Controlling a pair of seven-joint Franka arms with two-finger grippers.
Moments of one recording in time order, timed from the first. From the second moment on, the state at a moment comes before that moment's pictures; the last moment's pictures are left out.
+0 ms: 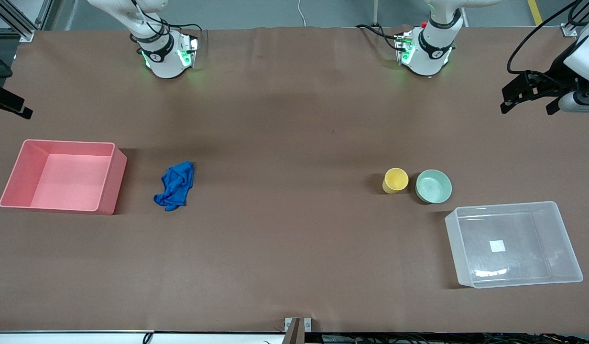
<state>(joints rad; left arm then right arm) -0.03 -0.06 -0.08 -1.56 -0.02 1.52 -0.06 -0.10 0.00 -0.04 -1.48 0.01 1.40 0.01</state>
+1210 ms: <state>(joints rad) -0.02 0.02 -0.08 -1.83 -0.02 1.92 -0.07 -0.03 0.22 0.06 -1.62 0.01 1.71 0.14</state>
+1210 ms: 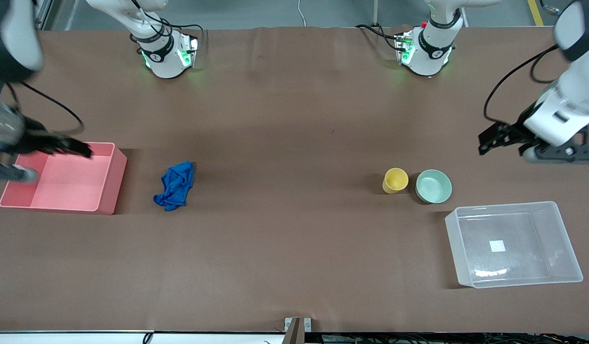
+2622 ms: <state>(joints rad) 0.05 0.40 -0.09 -2.21 -0.02 2.63 -0.03 0.04 0.44 0.11 -2.23 -0.05 2.69 0.22</state>
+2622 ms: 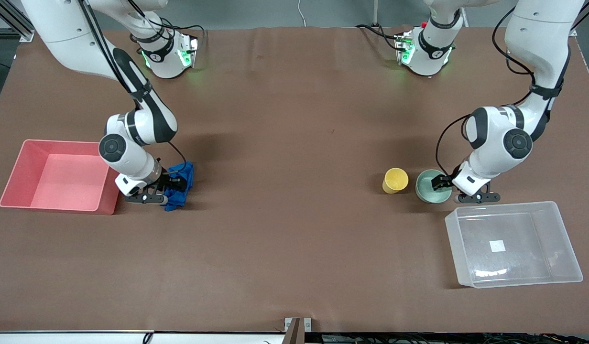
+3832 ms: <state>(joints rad) 0.05 0.36 -0.10 -2.18 -0.02 2.60 0.03 -0.10 0.14 0.07 -1.81 -0.06 1.79 0.03</state>
